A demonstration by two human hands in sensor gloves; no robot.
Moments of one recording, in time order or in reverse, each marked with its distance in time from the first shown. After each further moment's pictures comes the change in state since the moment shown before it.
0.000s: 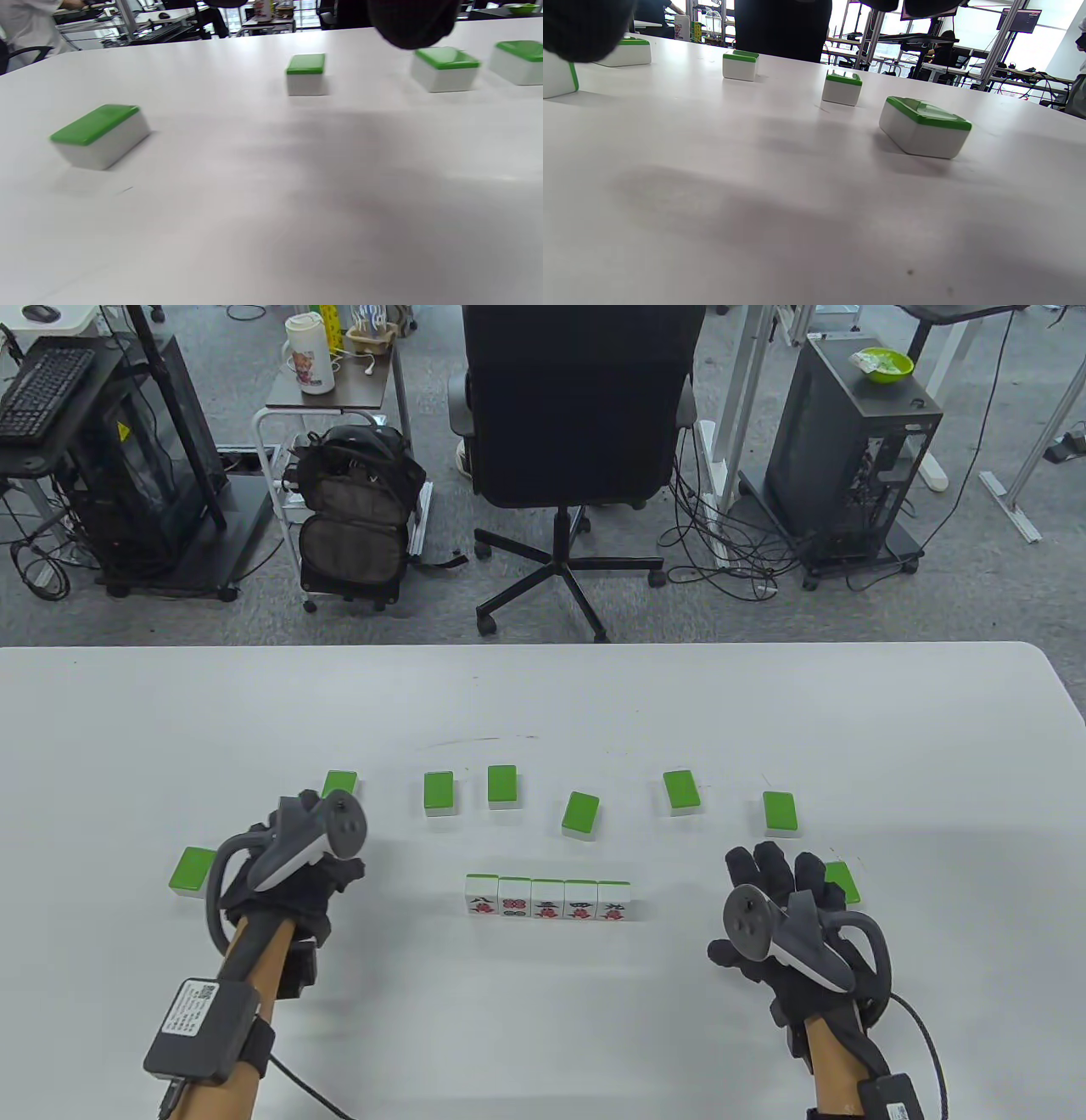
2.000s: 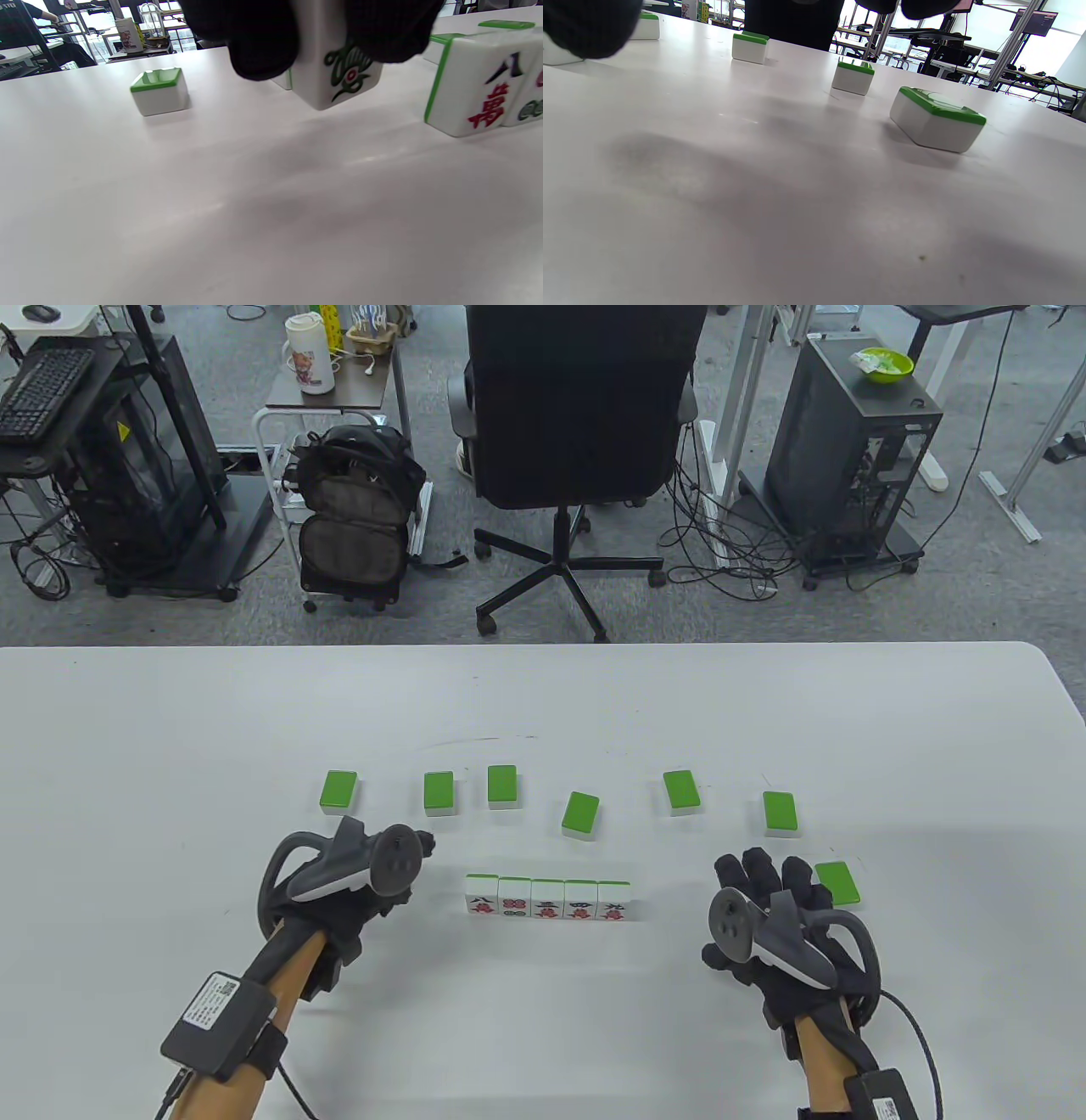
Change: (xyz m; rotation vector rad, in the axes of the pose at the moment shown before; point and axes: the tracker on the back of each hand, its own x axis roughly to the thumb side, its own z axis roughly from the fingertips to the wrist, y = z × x) left_hand 0.095 -0.009 0.015 0.086 -0.503 -0.162; right_hand 0.013 0.006 -0.003 0.040 -0.022 0.062
